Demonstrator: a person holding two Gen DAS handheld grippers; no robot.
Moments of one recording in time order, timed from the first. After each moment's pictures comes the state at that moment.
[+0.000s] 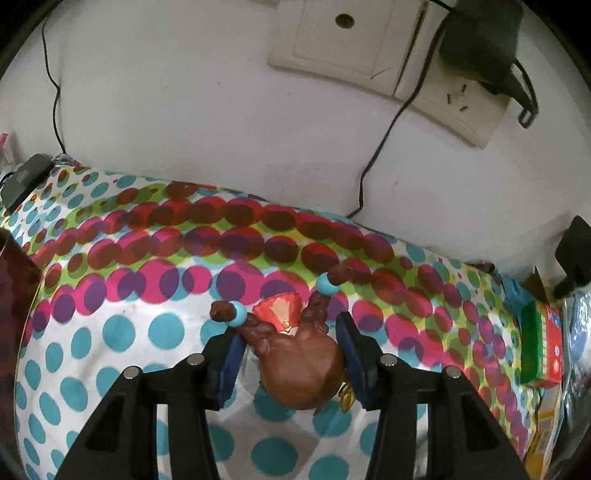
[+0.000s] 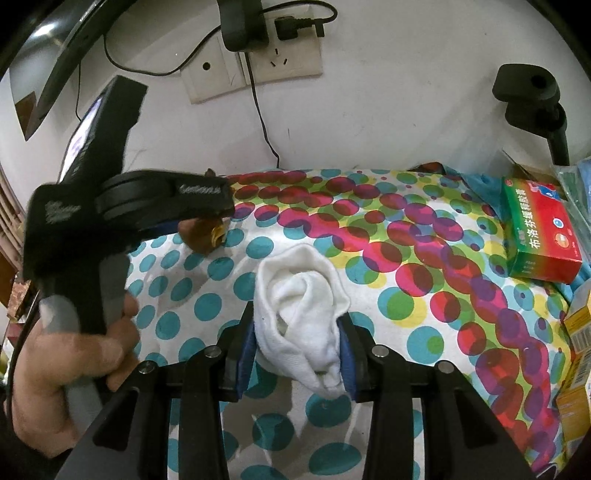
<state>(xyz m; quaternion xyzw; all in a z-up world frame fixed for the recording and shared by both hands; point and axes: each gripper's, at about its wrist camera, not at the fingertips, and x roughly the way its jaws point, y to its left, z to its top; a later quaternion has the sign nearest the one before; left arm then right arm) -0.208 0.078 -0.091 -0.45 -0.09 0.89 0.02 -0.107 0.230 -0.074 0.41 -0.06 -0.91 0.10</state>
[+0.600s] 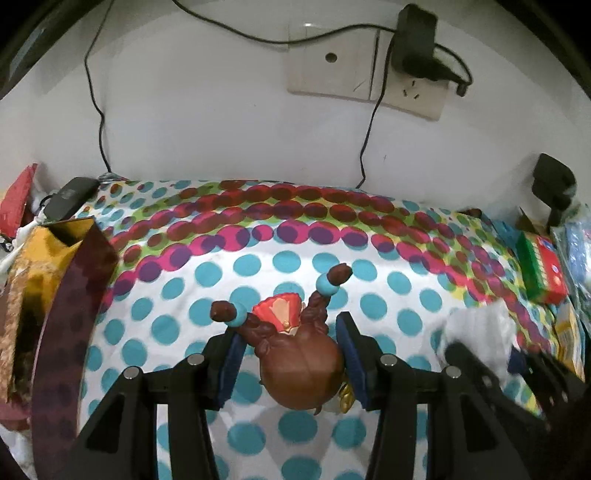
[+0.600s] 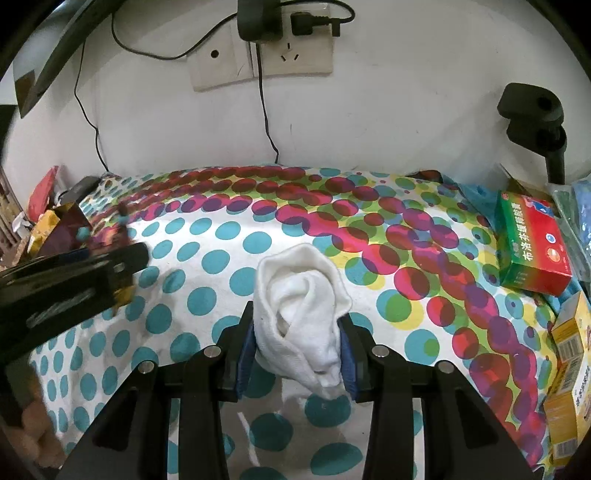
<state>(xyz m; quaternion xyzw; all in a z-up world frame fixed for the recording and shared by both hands) -0.121 0.059 -0.066 -0.43 -0.01 0.90 0.02 -0.107 0.224 -0.071 0.41 -0.01 -0.91 0.07</state>
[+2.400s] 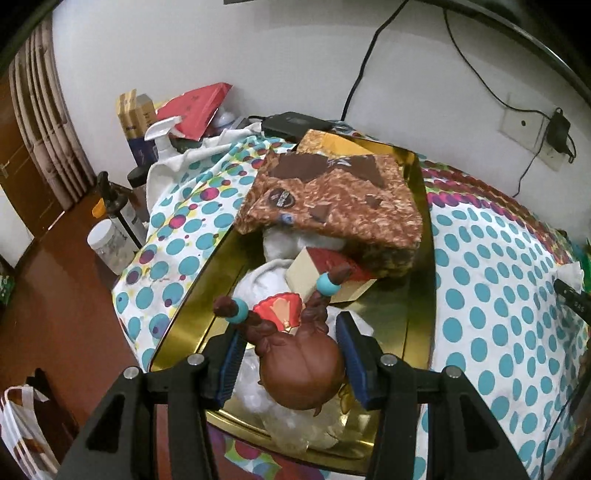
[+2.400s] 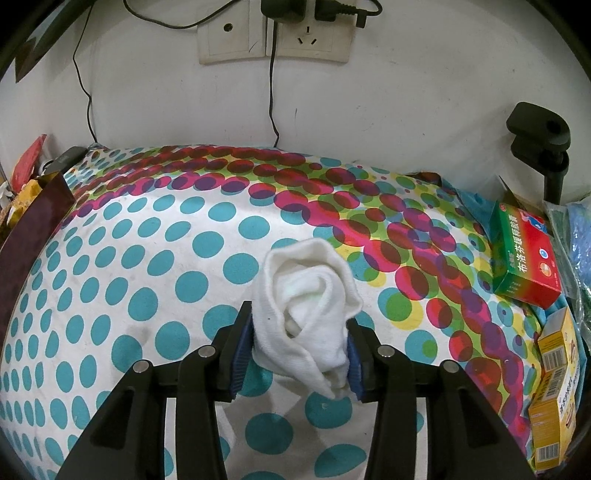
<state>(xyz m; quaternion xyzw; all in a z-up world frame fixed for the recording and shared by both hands) 0.053 -0.178 -0.049 -0.44 -0.07 0.88 -0.17 -0.109 0.207 -0.081 0.43 0.05 -0.90 0.05</state>
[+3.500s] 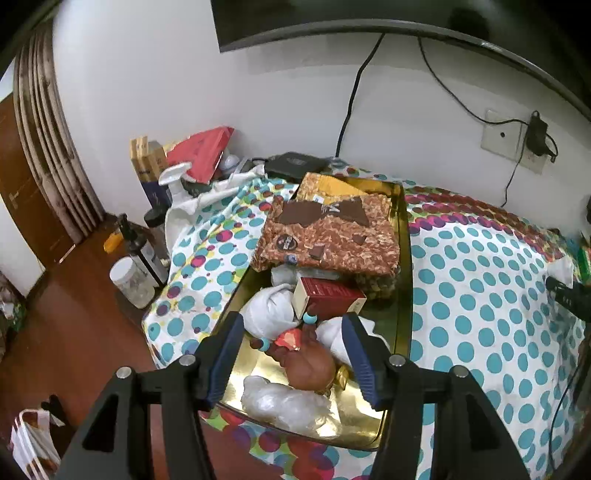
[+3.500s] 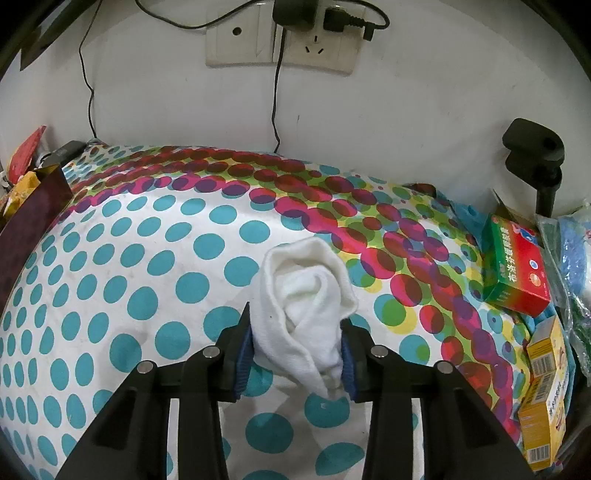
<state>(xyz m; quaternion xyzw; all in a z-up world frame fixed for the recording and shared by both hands) 0.078 -0.162 -0.005 -0.39 -0.01 0.91 -0.17 -0.105 0.203 -0.078 0.41 0.08 -0.91 0.04</state>
